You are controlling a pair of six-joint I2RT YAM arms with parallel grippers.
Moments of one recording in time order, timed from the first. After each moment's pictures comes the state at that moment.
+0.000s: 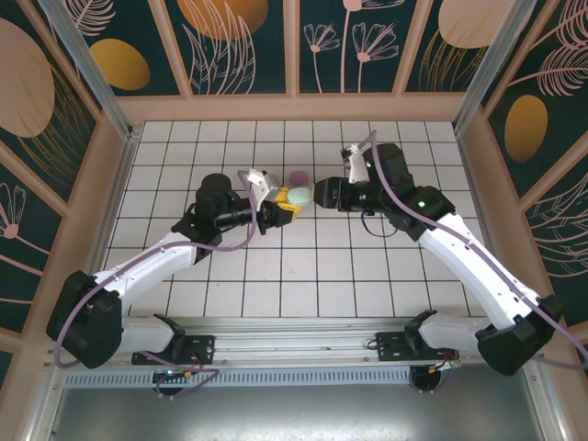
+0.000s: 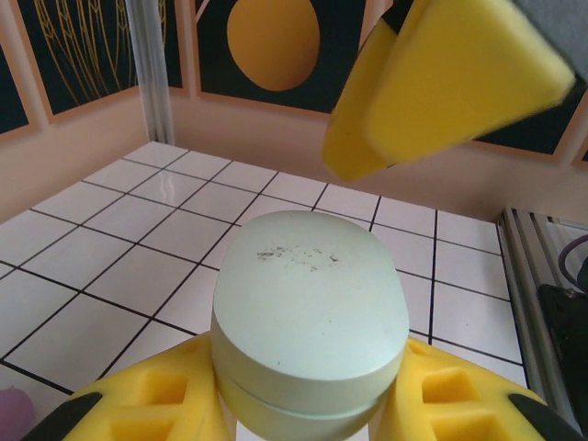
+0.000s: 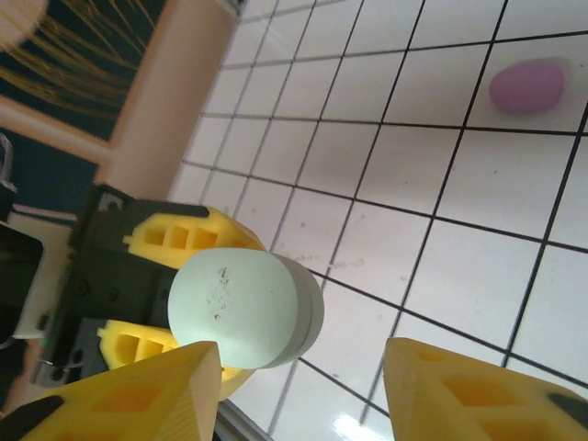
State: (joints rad) left arm -0.58 1.31 0.80 0.34 0.69 0.02; right arm 0.60 1.17 1.24 -0.63 -0.34 0.60
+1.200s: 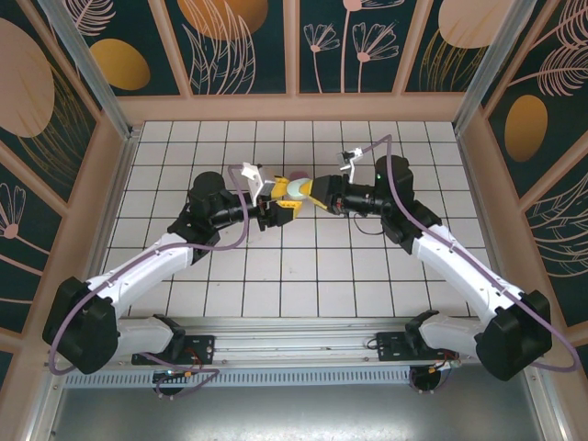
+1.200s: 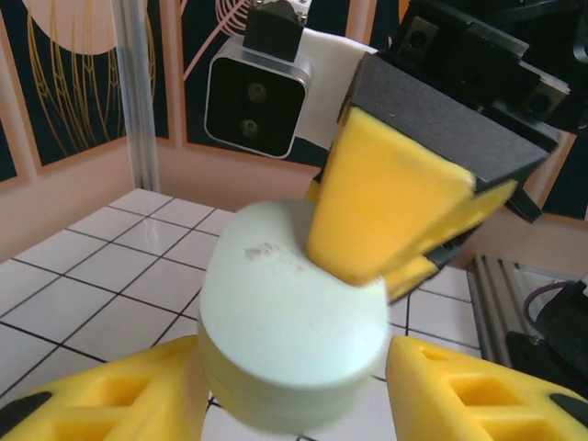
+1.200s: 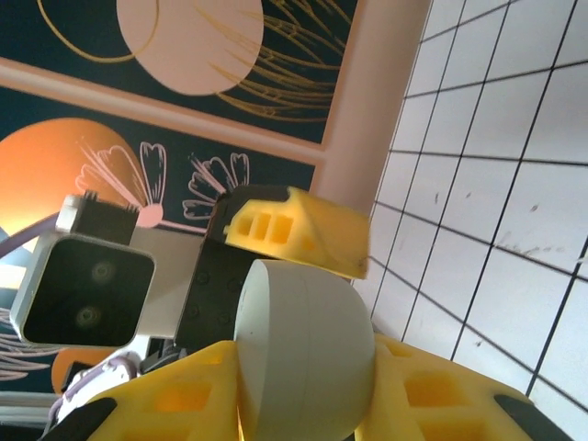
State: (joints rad) left arm -0.58 1.27 0.82 0.40 0.71 -0.07; right arm 0.52 1.18 0.94 0.03 -0.76 1.09
